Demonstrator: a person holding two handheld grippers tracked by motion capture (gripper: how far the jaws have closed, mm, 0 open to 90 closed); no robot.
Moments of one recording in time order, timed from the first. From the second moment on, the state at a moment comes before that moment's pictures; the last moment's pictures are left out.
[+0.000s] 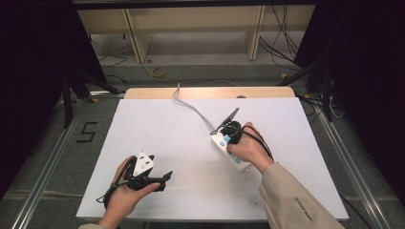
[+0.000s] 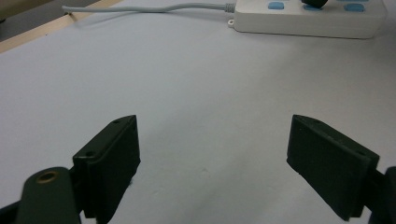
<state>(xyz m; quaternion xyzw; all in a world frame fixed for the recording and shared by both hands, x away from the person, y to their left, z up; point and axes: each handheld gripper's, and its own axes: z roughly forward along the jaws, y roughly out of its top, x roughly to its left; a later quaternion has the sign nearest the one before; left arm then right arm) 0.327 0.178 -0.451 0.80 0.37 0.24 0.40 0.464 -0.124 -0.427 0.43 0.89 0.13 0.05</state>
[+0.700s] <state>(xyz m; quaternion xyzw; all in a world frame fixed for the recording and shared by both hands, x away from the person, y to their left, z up) 0.327 0.179 -0.451 0.80 0.37 0.24 0.40 0.463 -0.128 -0.422 0.43 0.89 0.15 0.06</state>
